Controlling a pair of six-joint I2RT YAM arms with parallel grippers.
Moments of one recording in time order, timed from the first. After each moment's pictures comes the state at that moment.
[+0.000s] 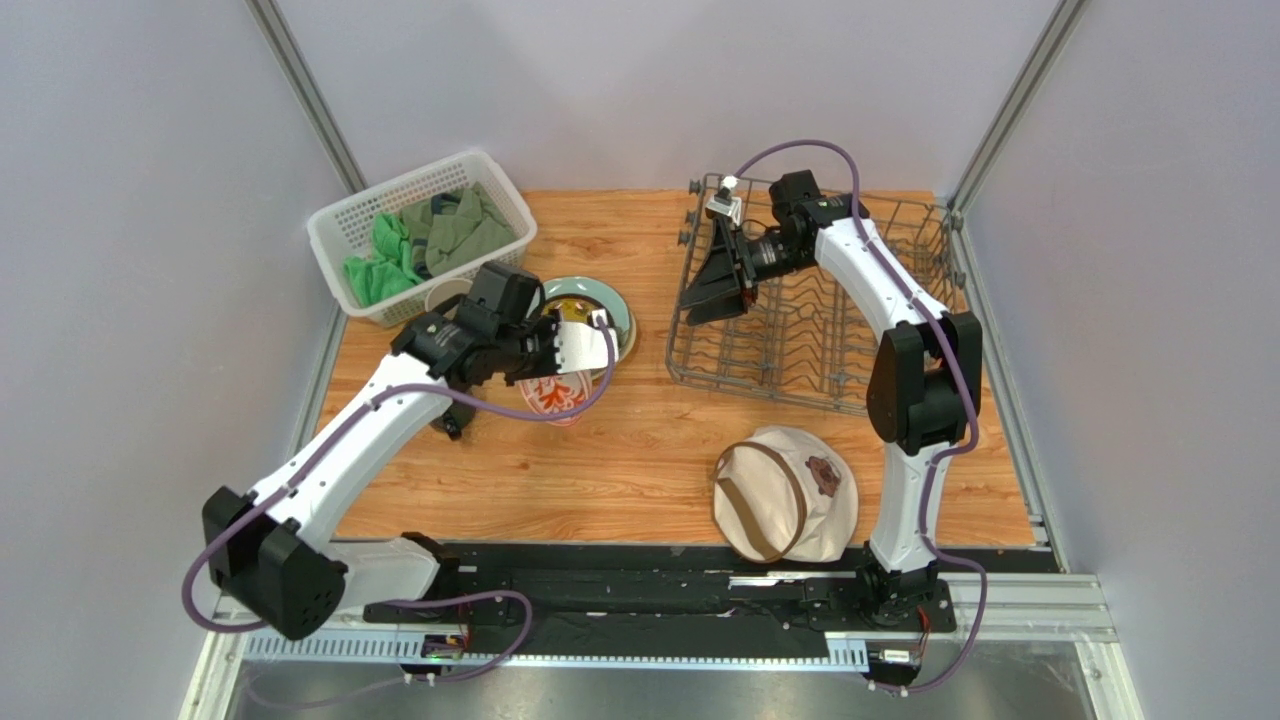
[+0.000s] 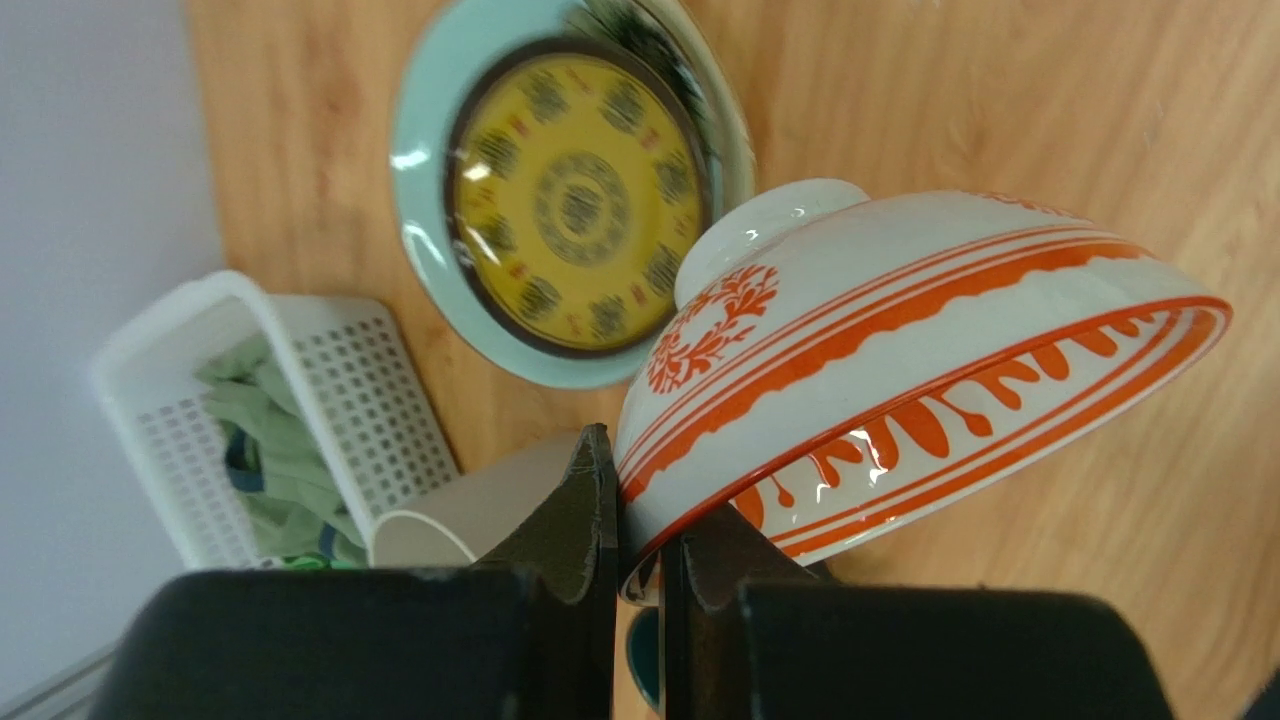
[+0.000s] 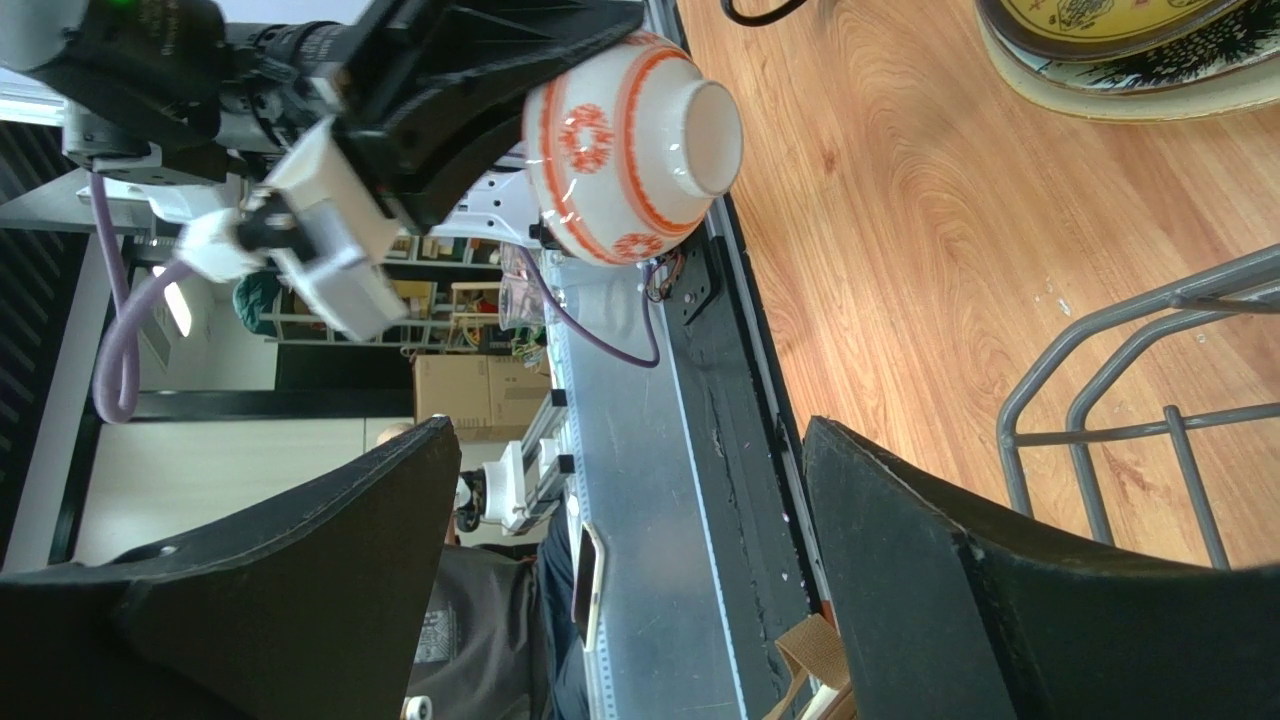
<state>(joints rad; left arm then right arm) -0.53 1.22 1.15 -0.76 0.13 0.99 0.25 2.02 1.84 -1.04 -1.33 0.01</state>
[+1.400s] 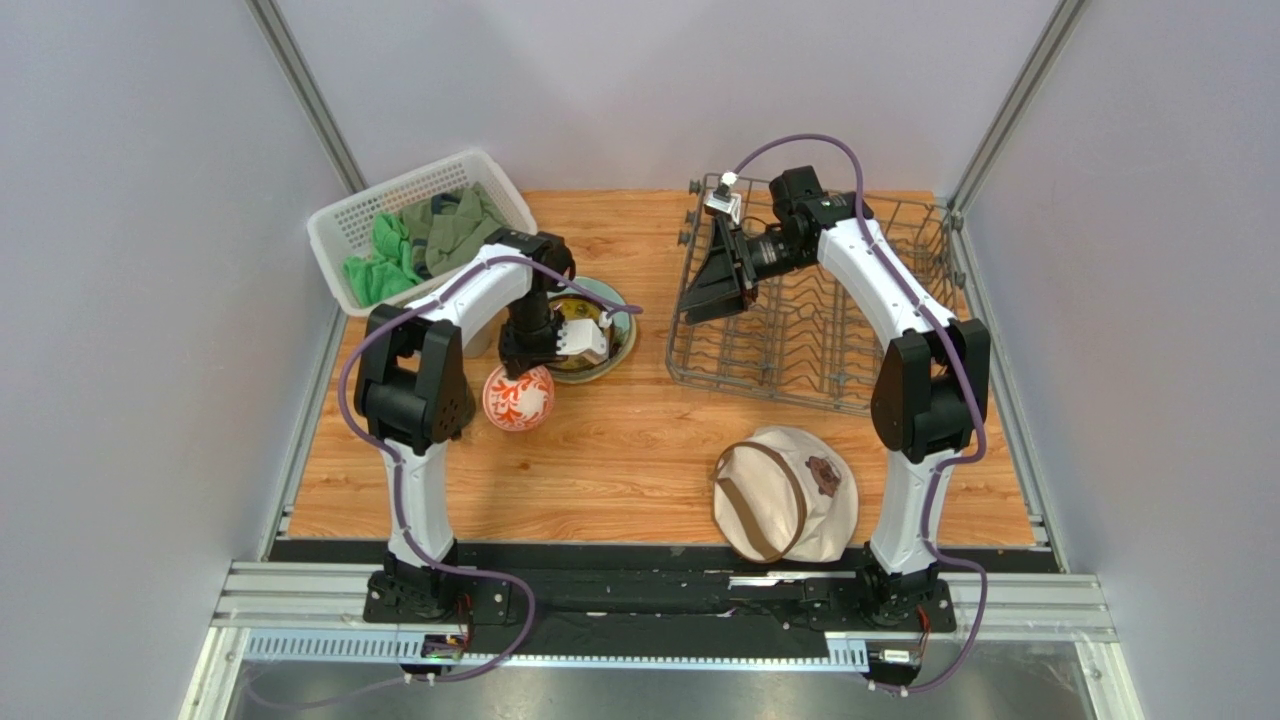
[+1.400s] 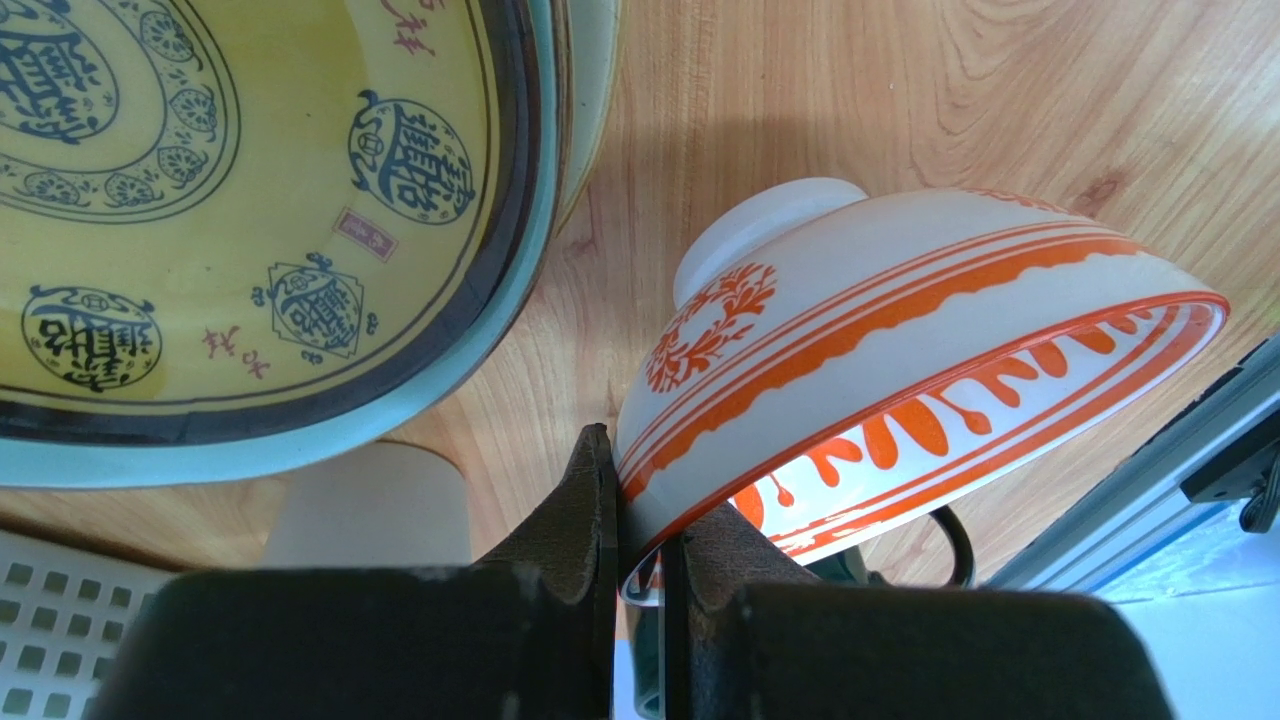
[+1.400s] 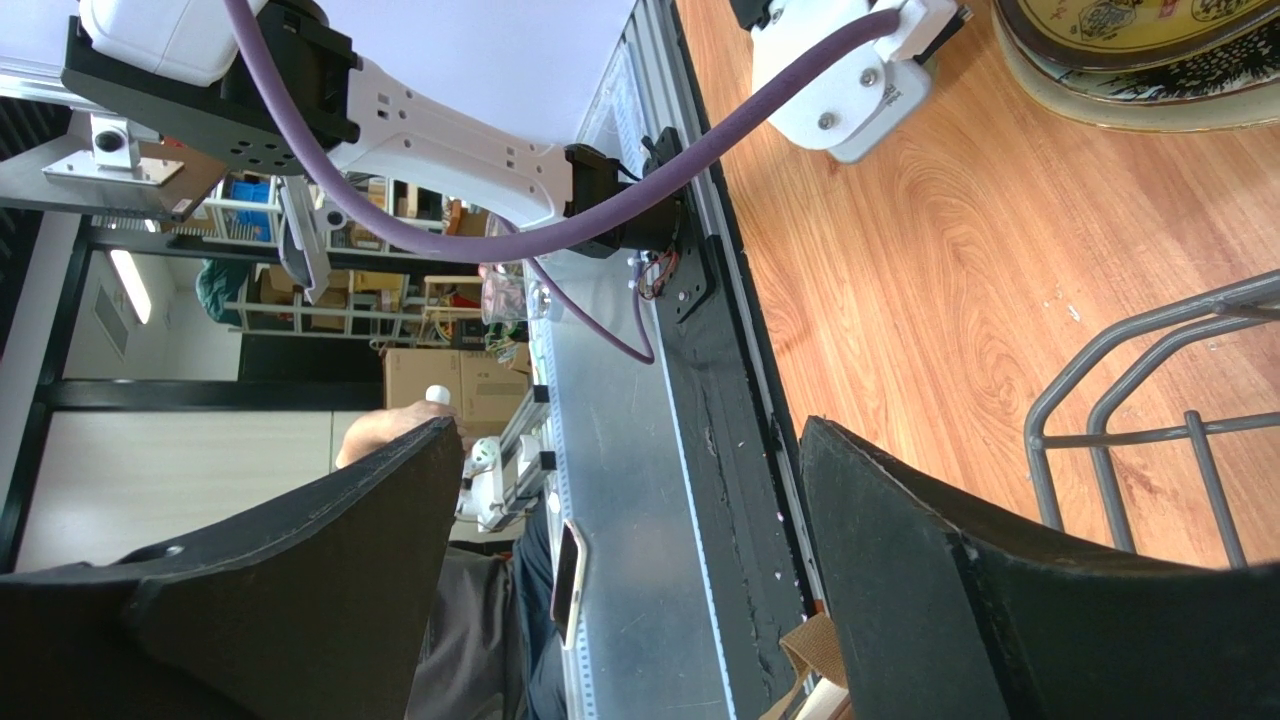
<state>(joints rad) -0.36 2.01 1.63 -1.29 0.03 1.20 0.27 1.98 1.83 -1.04 -1.31 0.00</state>
